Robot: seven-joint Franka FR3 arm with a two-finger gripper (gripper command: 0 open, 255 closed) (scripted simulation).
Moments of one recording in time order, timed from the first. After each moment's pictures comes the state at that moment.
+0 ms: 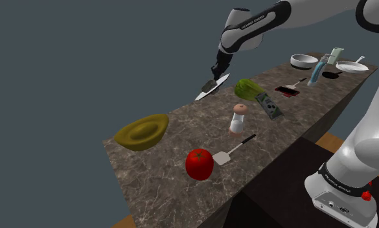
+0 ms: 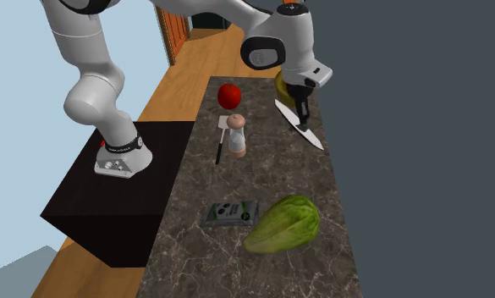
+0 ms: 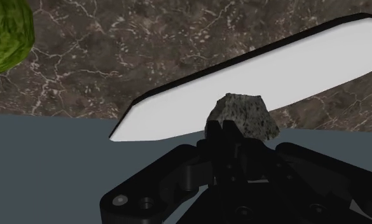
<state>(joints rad) 0.01 0.19 -0.10 -1.96 0.11 2.39 -0.17</state>
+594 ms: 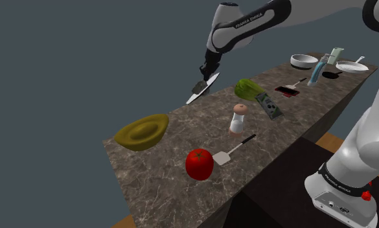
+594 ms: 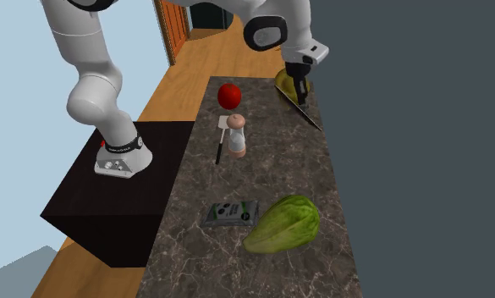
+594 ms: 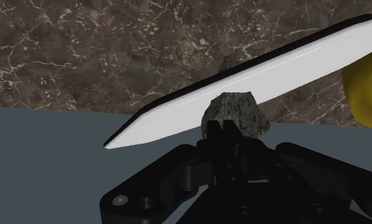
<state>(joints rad) 0.10 0.17 -0.06 -1.92 0.05 2.35 -0.01</state>
